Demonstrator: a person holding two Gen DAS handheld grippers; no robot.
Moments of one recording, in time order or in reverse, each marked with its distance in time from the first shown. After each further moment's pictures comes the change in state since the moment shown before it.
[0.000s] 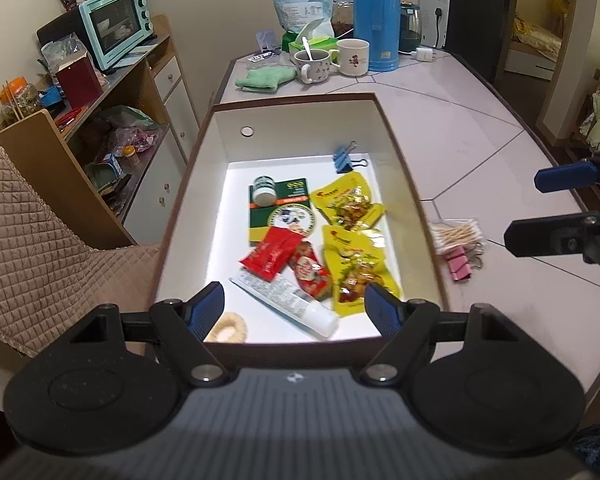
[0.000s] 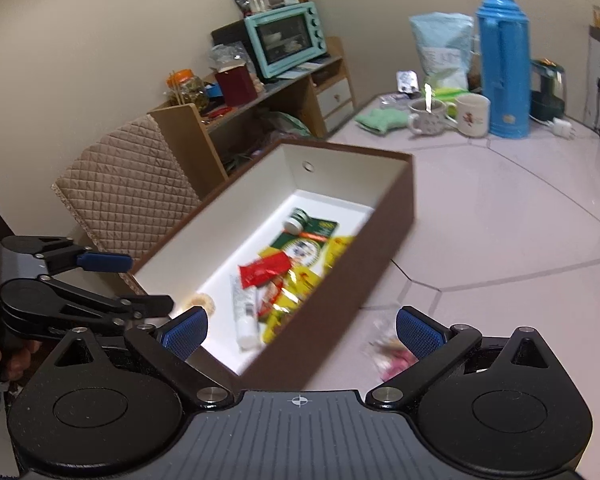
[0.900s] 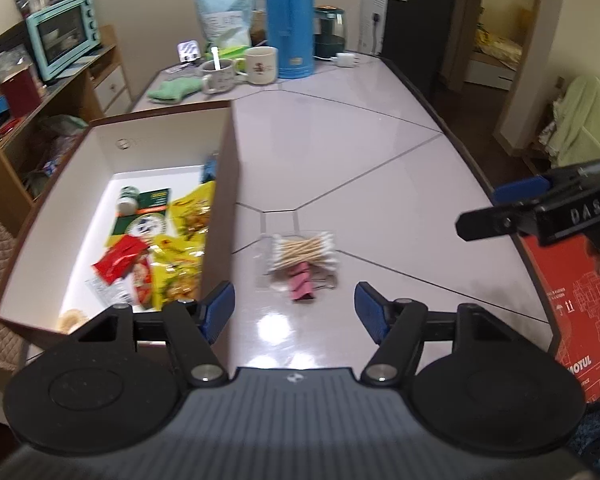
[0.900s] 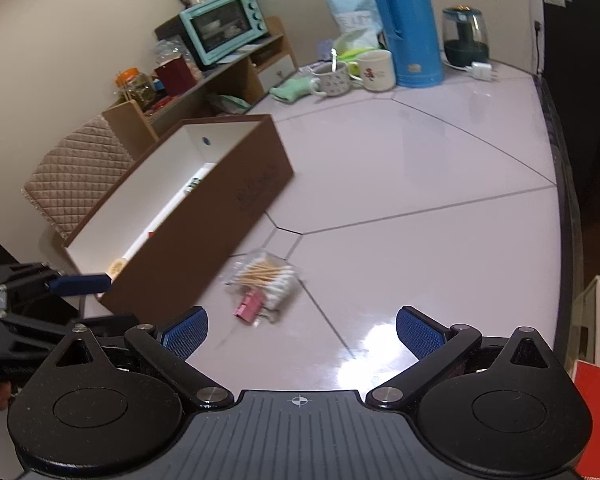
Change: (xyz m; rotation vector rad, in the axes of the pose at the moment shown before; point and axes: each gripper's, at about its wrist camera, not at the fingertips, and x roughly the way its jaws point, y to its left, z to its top) left arm 0.011 -0.169 0.002 0.006 -0.039 -0.113; right arm -0.063 -0.158 -0.032 0.090 0.068 -0.031
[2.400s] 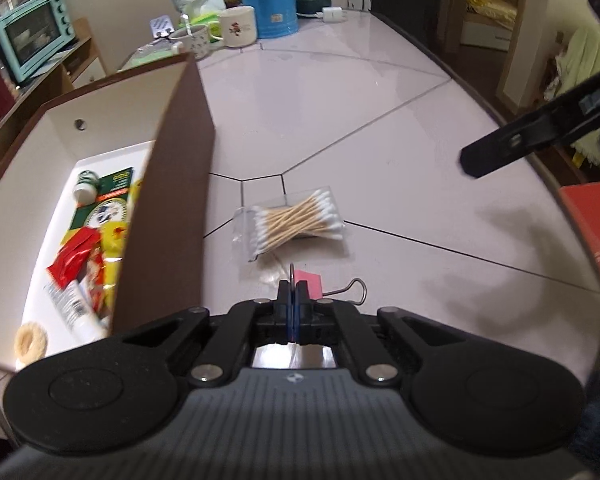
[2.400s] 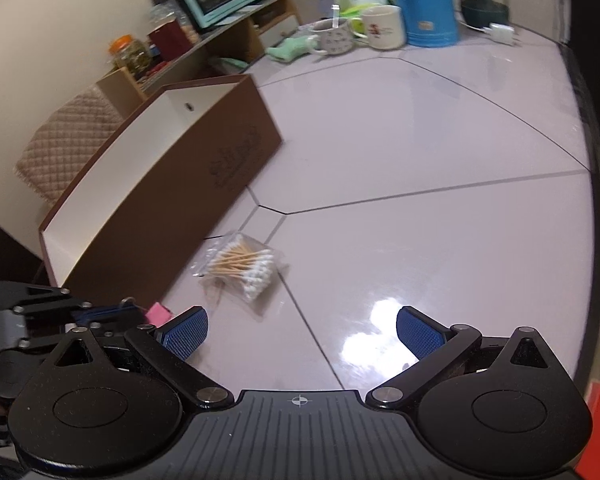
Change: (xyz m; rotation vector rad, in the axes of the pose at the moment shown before) left arm 0.080 -0.006 -0.017 0.068 0.065 0.027; right arm 0.060 -0.022 0.021 -0.038 0.116 0.046
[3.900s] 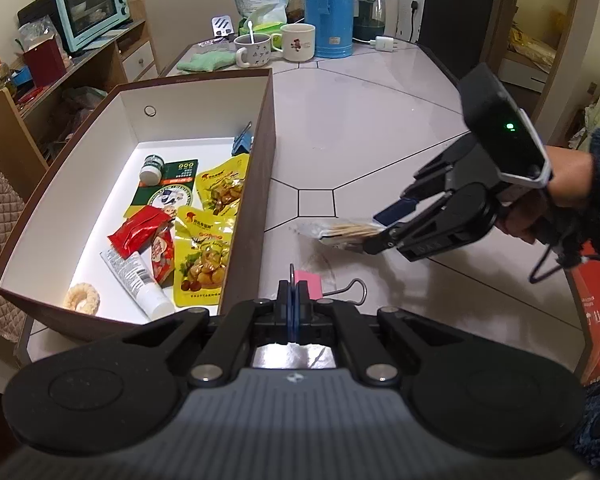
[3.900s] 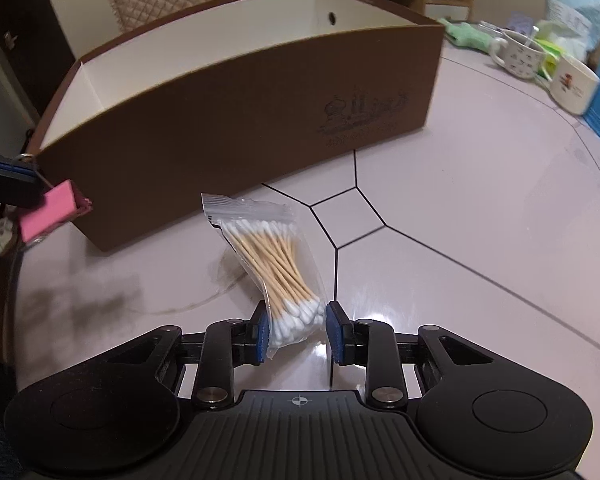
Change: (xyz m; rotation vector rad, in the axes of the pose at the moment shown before) left arm -0.057 0.034 0.000 -0.147 -0.019 0.044; right arm 0.123 0.031 0.018 -0.534 0.173 0.073
